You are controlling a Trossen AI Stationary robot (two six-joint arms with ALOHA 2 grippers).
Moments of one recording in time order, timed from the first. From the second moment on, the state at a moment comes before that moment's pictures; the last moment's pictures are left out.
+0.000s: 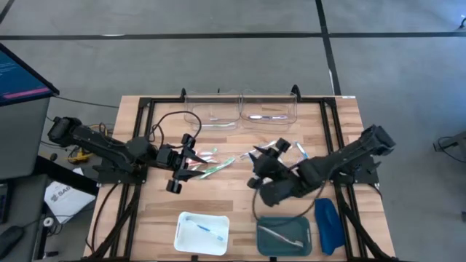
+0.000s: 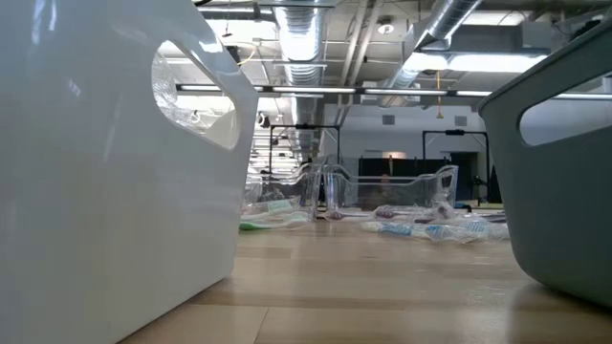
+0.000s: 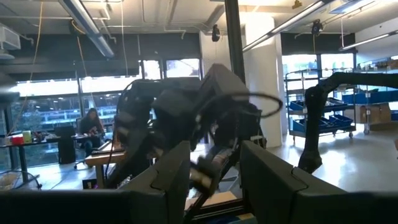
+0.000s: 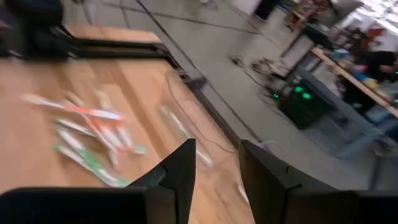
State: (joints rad) left arm -0.26 1.05 0.54 0.85 -0.01 0.11; right arm 0.47 1.65 1.52 -0.81 1.15 0.43
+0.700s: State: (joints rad) left arm -0.15 1.05 0.54 0.85 -0.06 0.15; right arm 0.33 1.68 1.34 -0.13 0.30 -0.05
